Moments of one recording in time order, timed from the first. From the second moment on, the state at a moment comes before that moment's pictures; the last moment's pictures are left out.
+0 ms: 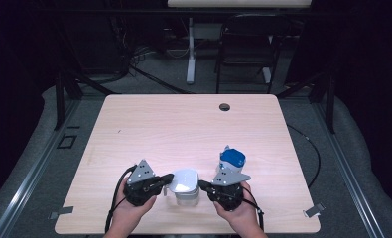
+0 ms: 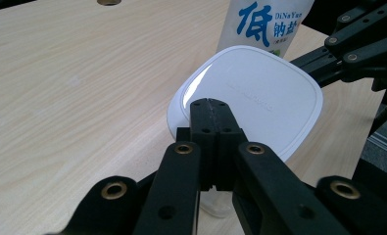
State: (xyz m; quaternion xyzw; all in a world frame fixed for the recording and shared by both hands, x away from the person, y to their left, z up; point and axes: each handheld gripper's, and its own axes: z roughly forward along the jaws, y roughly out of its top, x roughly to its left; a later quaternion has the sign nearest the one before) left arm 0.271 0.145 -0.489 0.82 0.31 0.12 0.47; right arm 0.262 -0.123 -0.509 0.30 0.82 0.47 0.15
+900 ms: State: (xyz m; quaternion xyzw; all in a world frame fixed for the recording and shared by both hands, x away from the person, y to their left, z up) left arm 0.268 0.160 -0.488 0.81 0.32 0.12 0.47; right arm 0.262 -0.120 -0.502 0.30 0.82 0.47 0.15
